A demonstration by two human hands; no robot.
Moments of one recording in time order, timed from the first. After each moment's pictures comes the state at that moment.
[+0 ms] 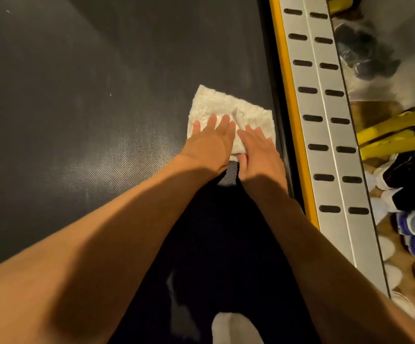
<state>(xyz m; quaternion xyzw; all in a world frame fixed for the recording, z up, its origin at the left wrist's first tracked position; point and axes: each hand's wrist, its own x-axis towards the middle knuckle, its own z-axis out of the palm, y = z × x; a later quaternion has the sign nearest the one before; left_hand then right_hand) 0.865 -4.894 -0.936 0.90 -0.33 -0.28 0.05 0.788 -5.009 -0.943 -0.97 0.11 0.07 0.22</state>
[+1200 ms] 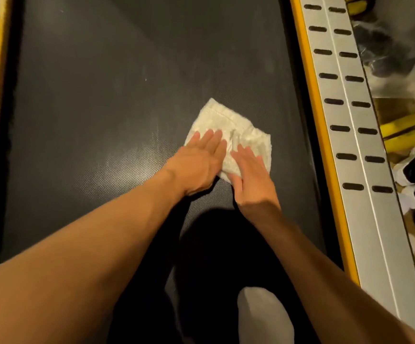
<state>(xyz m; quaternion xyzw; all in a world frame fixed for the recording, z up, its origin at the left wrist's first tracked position) 0.807 -4.799 -0.929 0.89 -0.42 -0.19 -0.05 0.720 -4.933 -0.952 -0.94 0.07 0.03 0.32</state>
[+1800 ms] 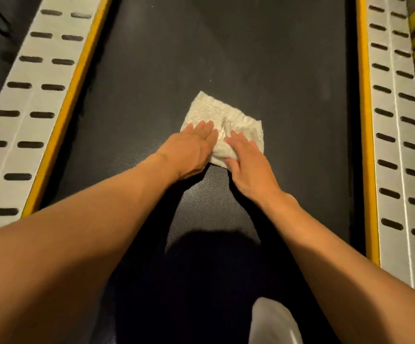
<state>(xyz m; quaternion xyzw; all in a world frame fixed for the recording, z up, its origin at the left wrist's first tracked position) 0.818 -4.706 -0.930 0.94 -0.28 -0.20 0.00 0.778 -4.873 -0.952 -0.95 -0.09 0.08 0.30</state>
